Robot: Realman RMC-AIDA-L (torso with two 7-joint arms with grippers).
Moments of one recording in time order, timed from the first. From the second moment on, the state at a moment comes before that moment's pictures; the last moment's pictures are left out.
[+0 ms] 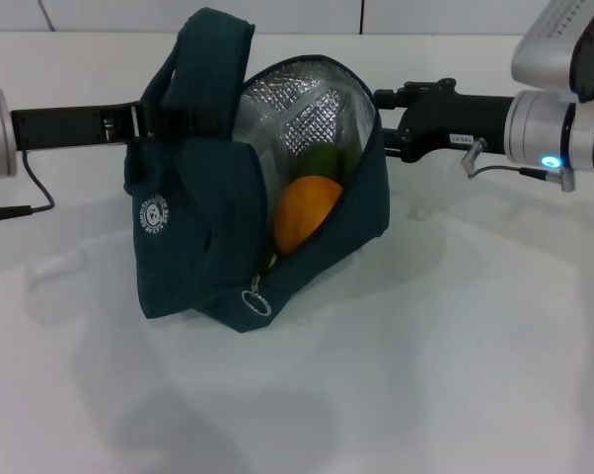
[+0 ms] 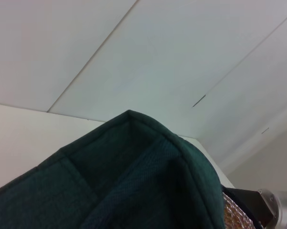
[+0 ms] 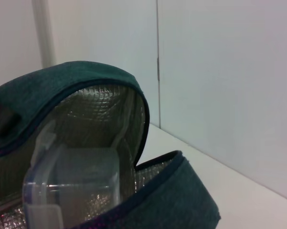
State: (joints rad) left arm -0.48 -2.08 0.71 1.01 1.97 1.59 -2.25; right arm 0.85 2.03 -1.41 -0.37 -1.29 -0.87 1.22
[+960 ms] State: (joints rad) left arm -0.48 -2.08 0.71 0.99 1.97 1.59 -2.25; right arm 0.89 2.03 -1.45 -0.36 -1.27 -0.82 1.21
